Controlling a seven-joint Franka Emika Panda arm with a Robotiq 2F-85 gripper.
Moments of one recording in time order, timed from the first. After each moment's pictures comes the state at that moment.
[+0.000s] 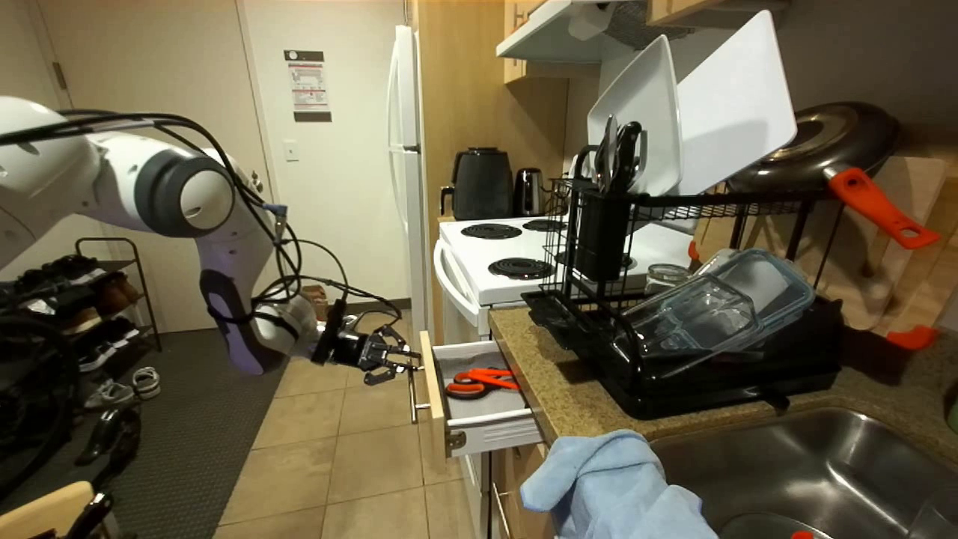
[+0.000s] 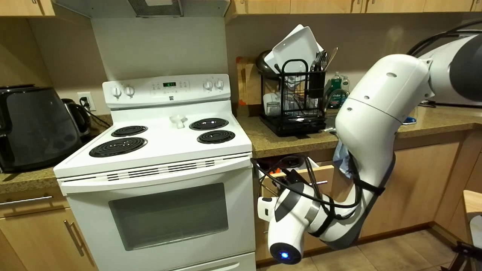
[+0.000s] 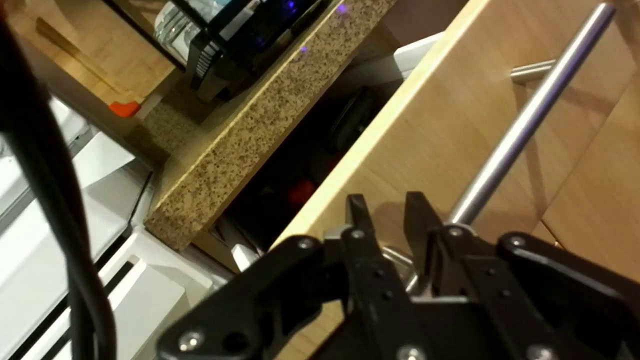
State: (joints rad) arm 0.37 1.00 0.22 -1.66 -1.61 1.52 0.30
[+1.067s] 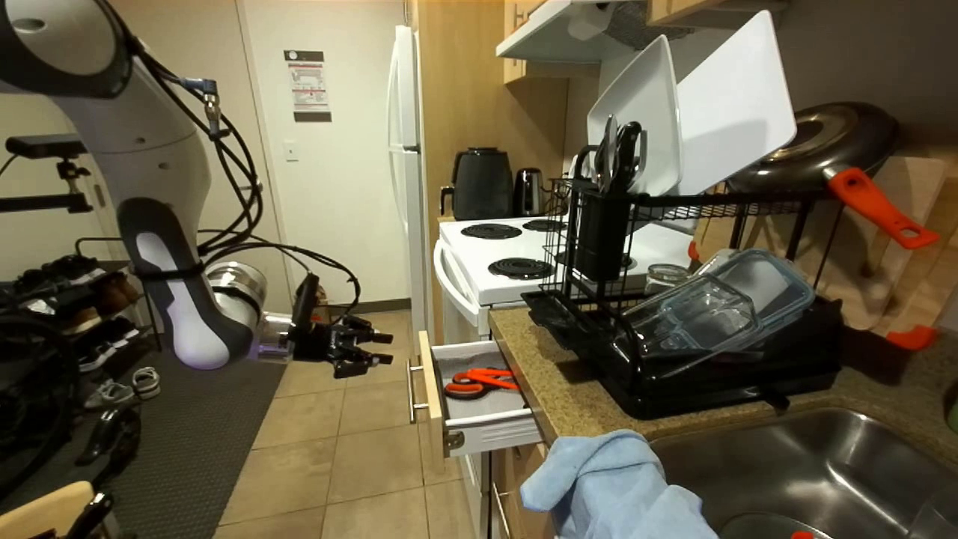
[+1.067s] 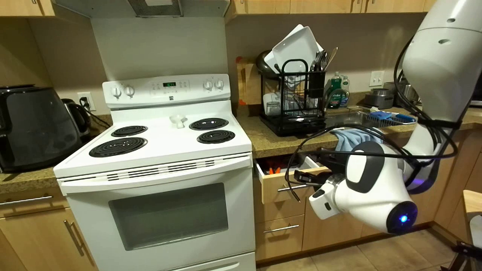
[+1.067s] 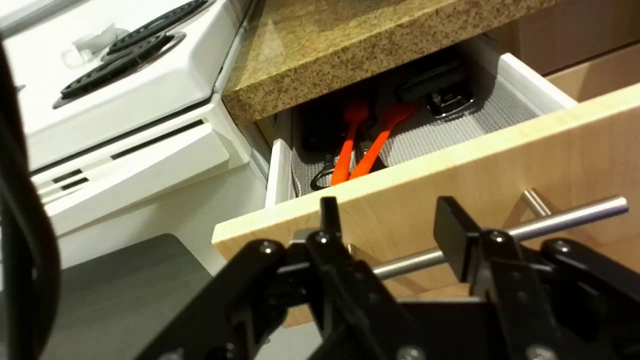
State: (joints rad) arm 0.26 0.46 0.23 -2.36 -2.02 1.93 0.06
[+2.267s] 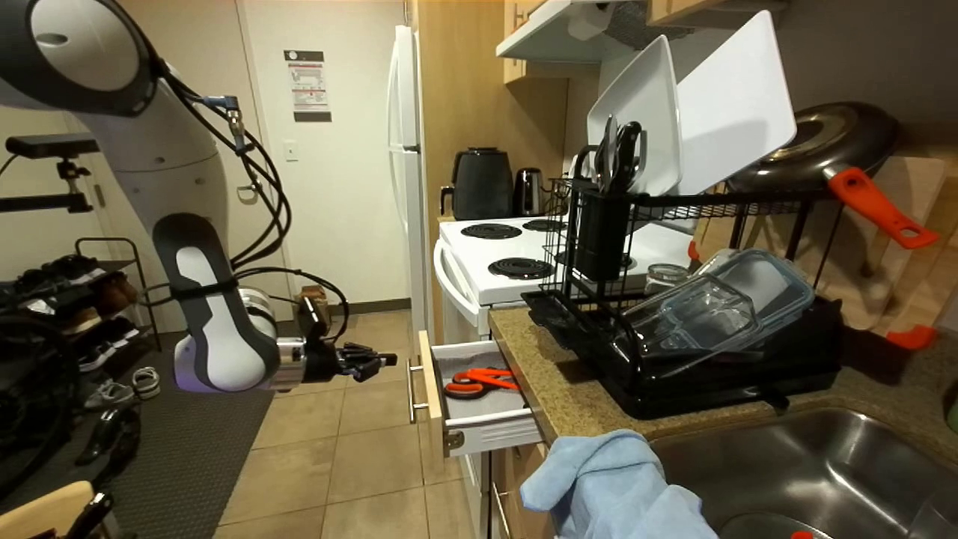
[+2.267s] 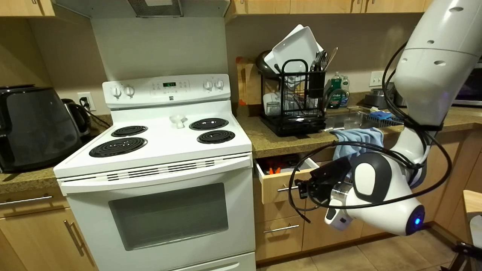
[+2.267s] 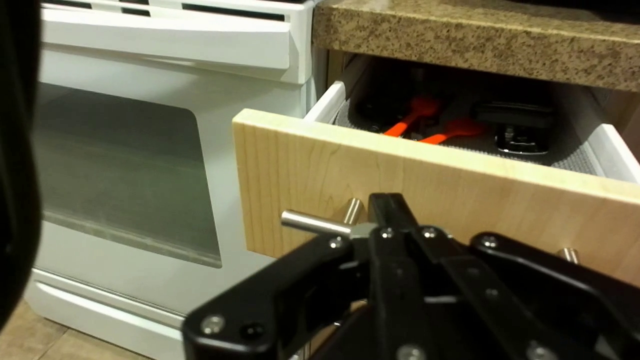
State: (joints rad) arm 0.24 0.53 0.17 -2.39 -2.36 1.96 -0.24
